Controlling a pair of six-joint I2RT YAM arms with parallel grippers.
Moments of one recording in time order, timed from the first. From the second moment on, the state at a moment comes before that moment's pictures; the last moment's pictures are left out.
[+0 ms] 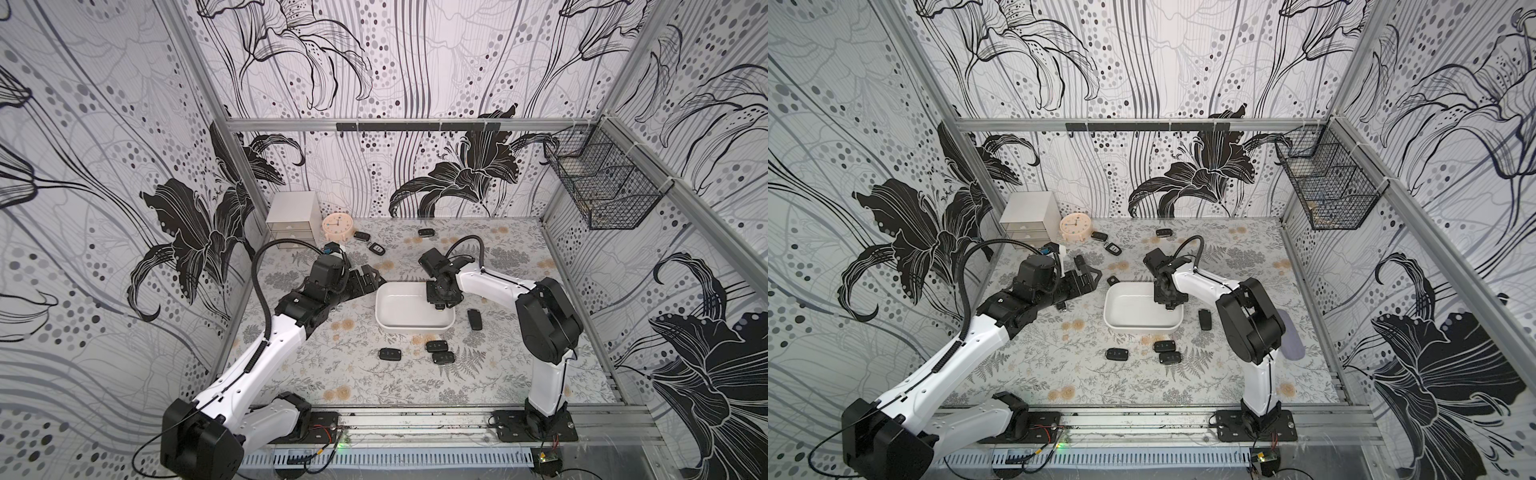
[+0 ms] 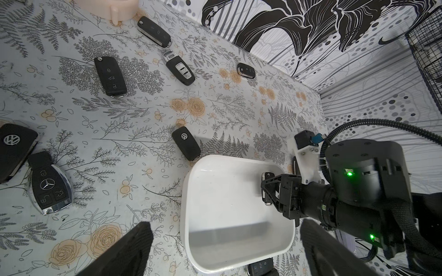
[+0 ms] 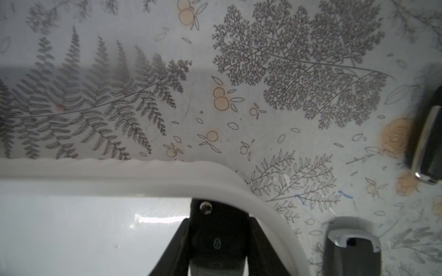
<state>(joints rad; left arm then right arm) -0.40 1.11 0.93 -0.45 0.06 -0.68 0.63 1.95 1.40 -0.76 0.20 0.59</state>
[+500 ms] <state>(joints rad) -0.40 1.10 0.93 -0.48 0.04 -0.68 0.63 2.00 1.43 -0.76 0.21 0.61</state>
